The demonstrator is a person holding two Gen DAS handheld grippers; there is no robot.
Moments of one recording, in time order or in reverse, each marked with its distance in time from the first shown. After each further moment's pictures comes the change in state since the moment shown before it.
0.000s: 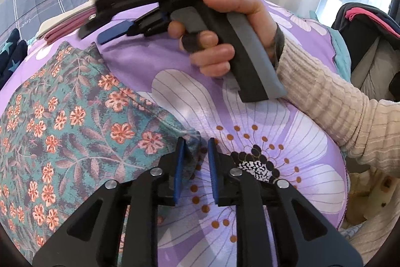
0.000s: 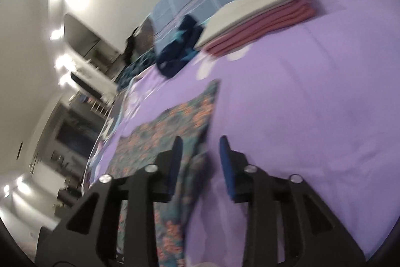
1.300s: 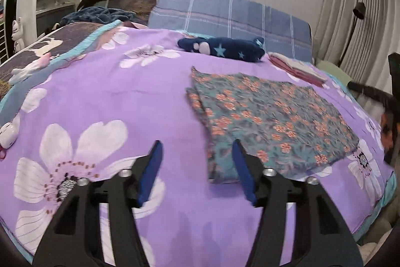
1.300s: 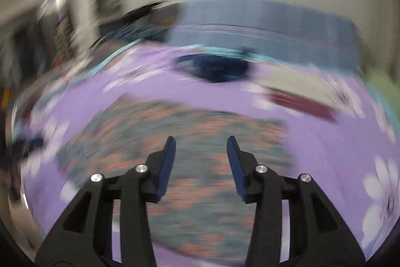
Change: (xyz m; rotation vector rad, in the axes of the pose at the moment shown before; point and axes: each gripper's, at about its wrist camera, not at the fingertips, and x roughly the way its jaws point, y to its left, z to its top) left arm -0.289 0.163 -0.285 -0.722 -0.383 0.626; right arm 0.031 0.273 -0.113 -0.689 -0.055 -0.401
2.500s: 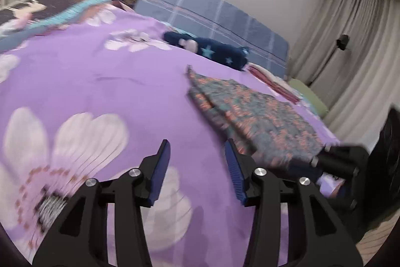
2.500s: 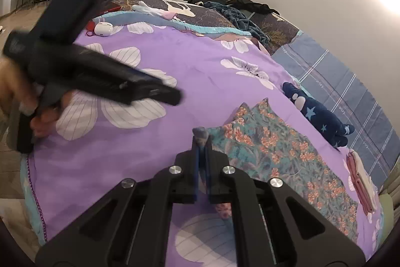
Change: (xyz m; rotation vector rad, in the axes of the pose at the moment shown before) left arm 0.042 0.074 0.010 -0.145 0.035 -0.305; right arm 0.084 0.271 -0.032 -0.552 -0.002 0.115
